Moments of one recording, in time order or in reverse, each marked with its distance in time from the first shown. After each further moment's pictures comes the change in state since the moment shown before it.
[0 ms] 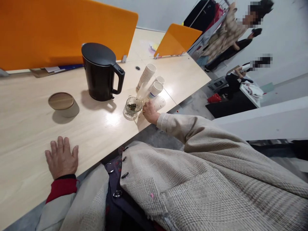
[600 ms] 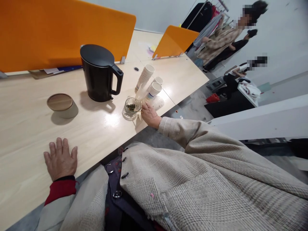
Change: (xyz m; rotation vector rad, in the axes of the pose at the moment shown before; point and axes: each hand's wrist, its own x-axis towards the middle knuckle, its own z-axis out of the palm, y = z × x) left_hand 0.001 -0.005 0.004 0.006 0.008 0.012; right_hand -0.016 0.001 0.002 0.082 0.057 -0.094
